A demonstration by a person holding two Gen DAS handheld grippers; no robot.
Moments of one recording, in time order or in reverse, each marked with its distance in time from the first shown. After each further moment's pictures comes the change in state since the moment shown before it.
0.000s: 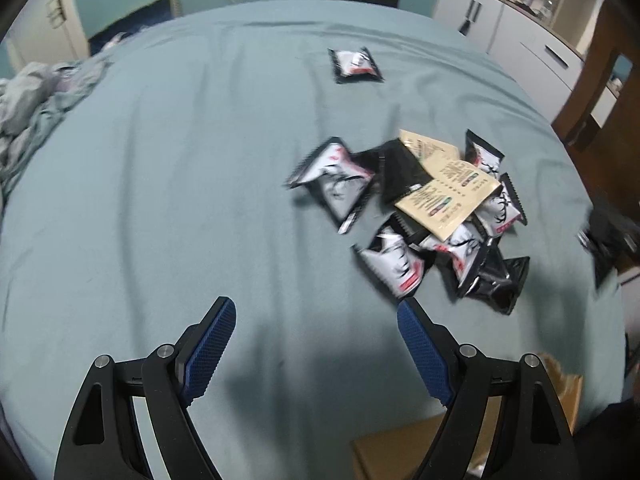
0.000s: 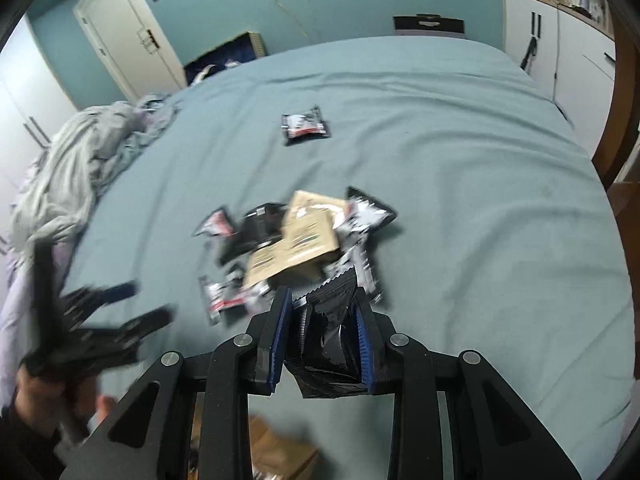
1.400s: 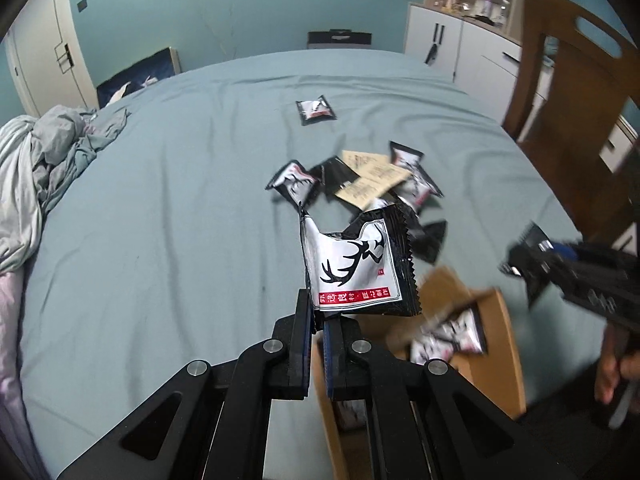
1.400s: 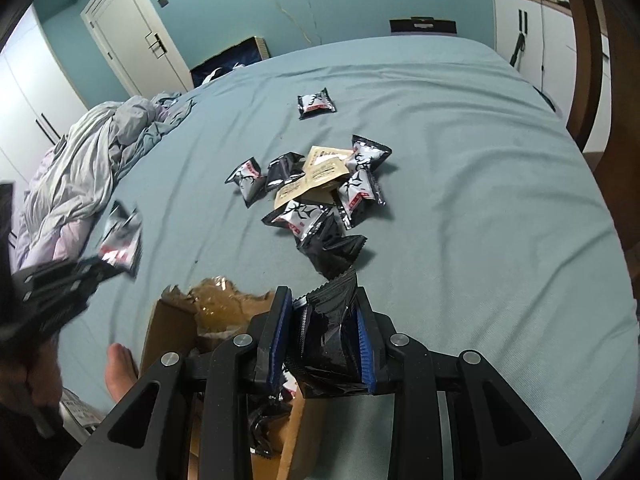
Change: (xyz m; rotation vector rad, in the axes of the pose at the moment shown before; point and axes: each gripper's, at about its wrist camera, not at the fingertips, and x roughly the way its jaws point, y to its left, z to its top) left arm -0.127 -0.032 -0.073 0.097 -0.173 0.047; right arm -0.054 0.009 -0.077 0.005 -0.022 -0.004
